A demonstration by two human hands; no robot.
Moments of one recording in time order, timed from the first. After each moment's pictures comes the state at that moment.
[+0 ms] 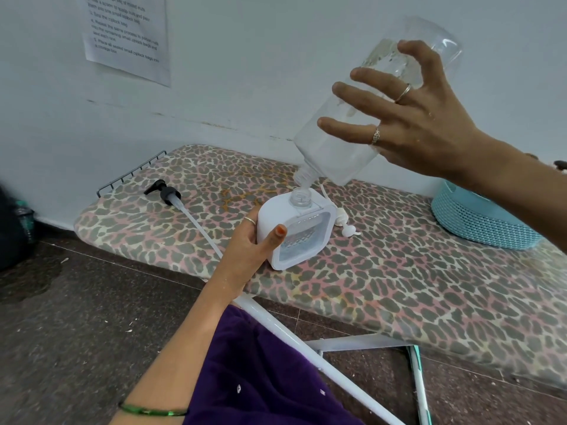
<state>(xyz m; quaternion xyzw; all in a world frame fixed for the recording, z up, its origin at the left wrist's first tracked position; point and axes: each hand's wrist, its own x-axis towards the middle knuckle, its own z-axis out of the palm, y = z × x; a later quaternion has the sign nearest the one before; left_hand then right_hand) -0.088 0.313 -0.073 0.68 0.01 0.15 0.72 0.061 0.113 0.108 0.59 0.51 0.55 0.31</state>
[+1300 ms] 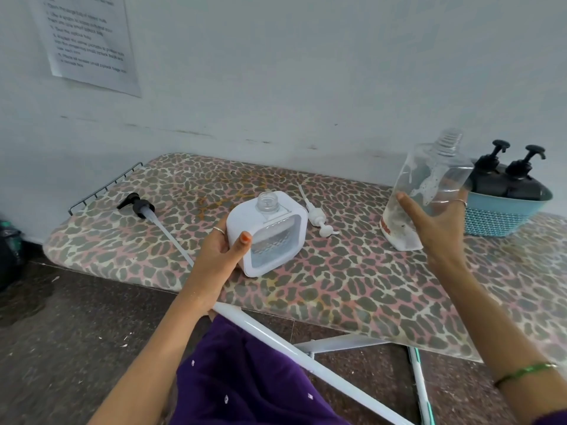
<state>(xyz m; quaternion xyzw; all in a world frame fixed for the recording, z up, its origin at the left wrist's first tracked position) -0.086 0.310 -0.073 0.69 0.04 0.16 0.71 0.071 0.025 -0.050 0.76 0.06 0.19 -0.61</state>
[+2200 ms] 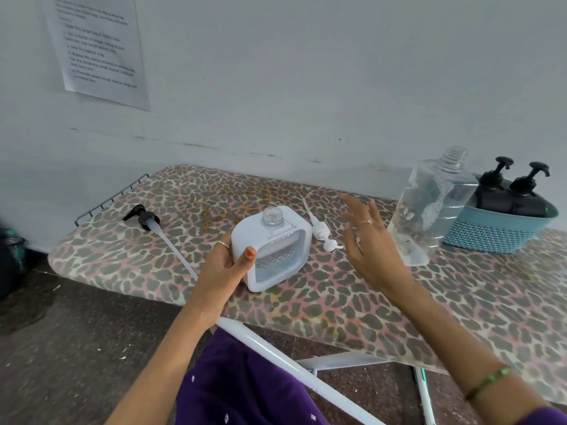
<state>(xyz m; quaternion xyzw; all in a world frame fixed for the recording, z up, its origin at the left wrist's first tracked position) -0.085 0.312 -0.075 0.69 0.03 0.16 0.71 0.038 0.095 -0.056 0.88 0.32 0.15 -0.32</state>
